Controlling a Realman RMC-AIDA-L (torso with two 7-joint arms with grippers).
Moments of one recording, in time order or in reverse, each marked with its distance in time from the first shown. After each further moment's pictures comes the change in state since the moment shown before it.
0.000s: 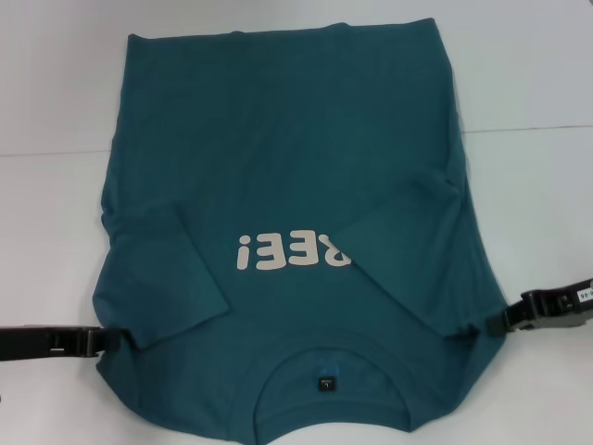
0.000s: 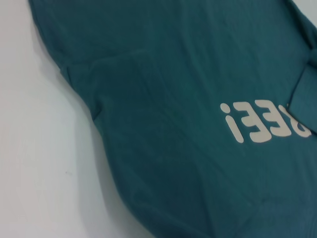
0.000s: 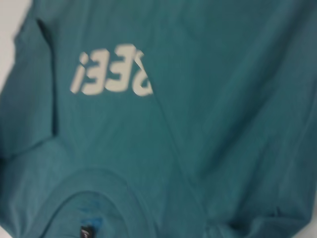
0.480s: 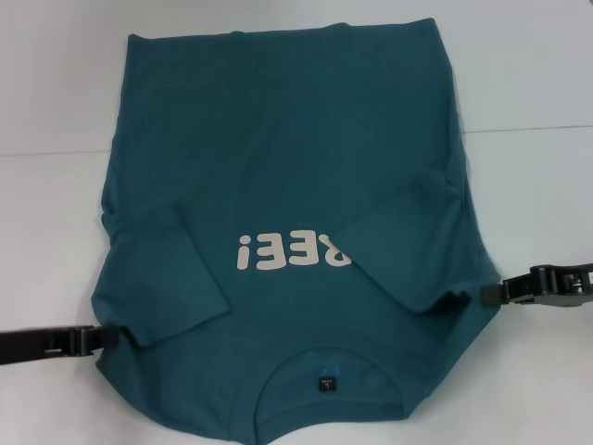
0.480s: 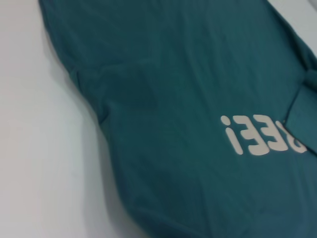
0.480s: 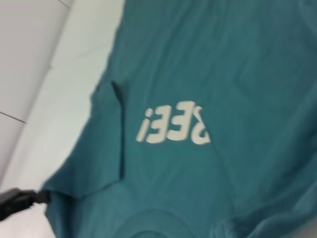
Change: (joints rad) left arm 0.003 -0.001 -0.084 -0.071 -0.067 -0.003 0.077; right arm -0.058 -0.011 0.059 0.006 0.183 -0.050 -0.105
